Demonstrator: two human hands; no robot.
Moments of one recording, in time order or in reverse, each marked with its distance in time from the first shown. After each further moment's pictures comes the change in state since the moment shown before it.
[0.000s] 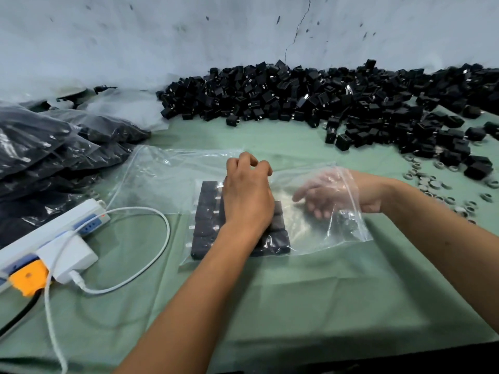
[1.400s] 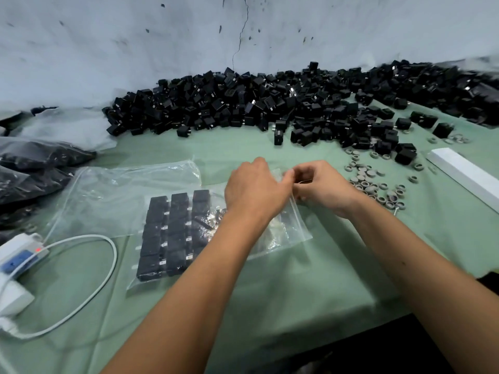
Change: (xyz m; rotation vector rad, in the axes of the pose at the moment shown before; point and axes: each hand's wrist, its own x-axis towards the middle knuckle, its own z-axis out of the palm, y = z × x) left_hand 0.014 0.104 0.012 -0.004 -0.231 -0.055; right_hand -0.044 0.022 0.002 0.153 0.653 -0.077
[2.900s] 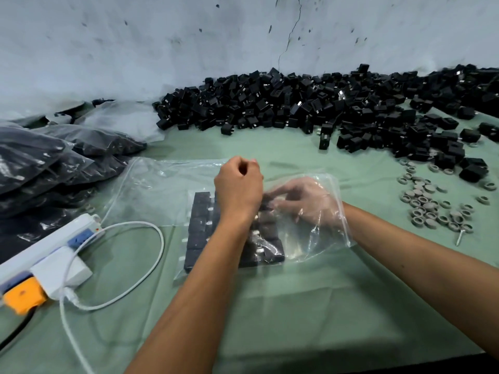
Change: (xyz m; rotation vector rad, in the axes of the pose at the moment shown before) left_hand 0.005 -0.076 -0.032 -0.757 0.265 -0.325; right_hand 0.032 -0.012 0.085 -0.079 -0.395 -0.171
